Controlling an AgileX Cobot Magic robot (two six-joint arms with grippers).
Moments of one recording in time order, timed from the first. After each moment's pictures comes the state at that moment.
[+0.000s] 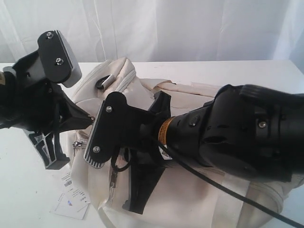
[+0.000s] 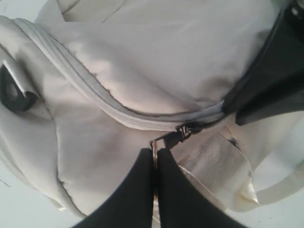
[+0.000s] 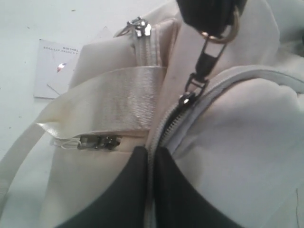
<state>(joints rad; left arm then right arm) -0.60 1.14 -0.85 -0.32 0.58 0.81 1.12 1.46 -0.89 -0.31 0.30 -0.20</state>
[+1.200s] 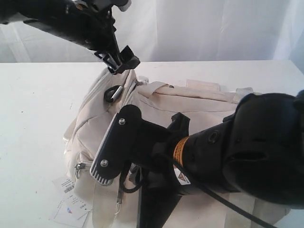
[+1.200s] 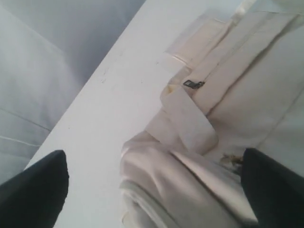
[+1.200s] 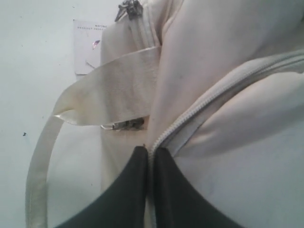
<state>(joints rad) -0.52 1.65 -1.44 -0.26 0.49 0.80 1.20 1.36 -0.85 -0.21 0.48 -0.10</state>
